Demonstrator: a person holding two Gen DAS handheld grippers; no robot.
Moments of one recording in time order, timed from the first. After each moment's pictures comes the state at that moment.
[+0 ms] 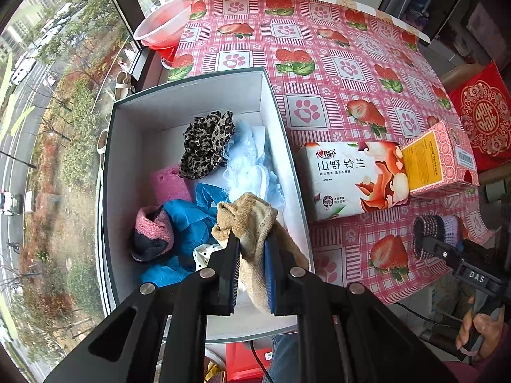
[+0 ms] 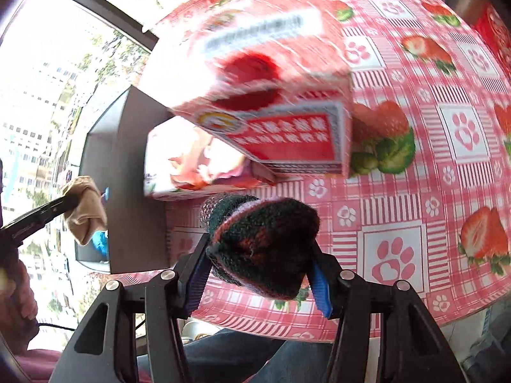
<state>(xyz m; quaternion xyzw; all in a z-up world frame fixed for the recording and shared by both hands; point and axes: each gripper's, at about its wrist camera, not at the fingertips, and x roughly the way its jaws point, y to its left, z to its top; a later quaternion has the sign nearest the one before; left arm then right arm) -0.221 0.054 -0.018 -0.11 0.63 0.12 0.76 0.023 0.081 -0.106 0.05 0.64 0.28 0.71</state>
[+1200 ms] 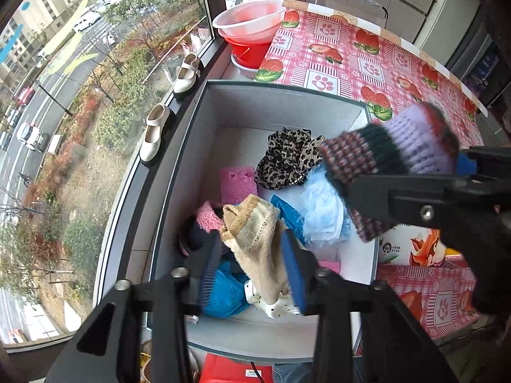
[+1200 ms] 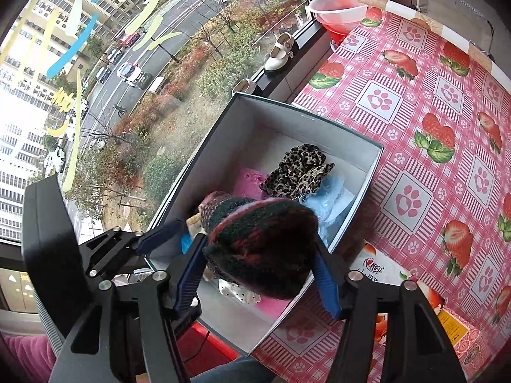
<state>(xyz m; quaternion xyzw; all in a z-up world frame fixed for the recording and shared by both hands) -0.244 0.108 -0.022 -0.18 0.58 0.27 0.75 0.022 0.381 -0.016 -0.18 0.61 0.49 0.60</state>
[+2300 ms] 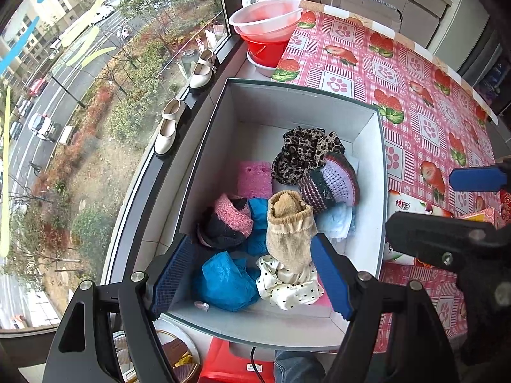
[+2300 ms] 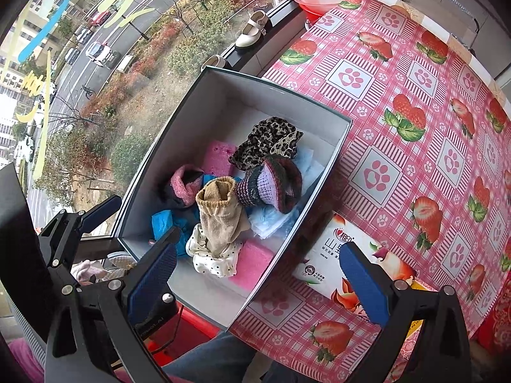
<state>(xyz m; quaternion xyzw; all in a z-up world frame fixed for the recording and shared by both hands) -0.254 0.111 -0.017 -0.19 0.59 0.29 0.73 0.016 0.375 -0.013 -0.25 0.63 0.43 0.60</state>
